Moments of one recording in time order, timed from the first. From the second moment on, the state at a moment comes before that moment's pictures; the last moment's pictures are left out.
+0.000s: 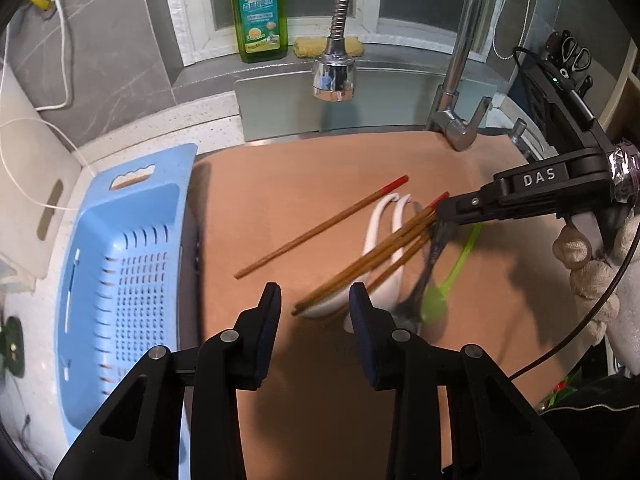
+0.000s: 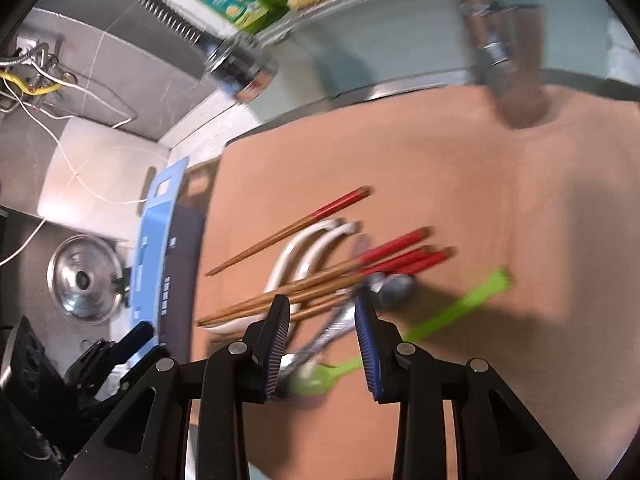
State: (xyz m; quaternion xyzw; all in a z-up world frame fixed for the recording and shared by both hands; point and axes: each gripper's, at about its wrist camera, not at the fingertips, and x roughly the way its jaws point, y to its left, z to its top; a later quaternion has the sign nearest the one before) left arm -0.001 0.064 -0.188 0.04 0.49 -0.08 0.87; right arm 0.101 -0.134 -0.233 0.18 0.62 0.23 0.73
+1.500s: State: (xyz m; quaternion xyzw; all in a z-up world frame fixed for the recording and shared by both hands) left arm -0.008 0.017 -0.227 0.13 0.54 -0.24 0.79; right arm 0.096 -0.102 -0.262 0.18 0.66 0.25 0.69
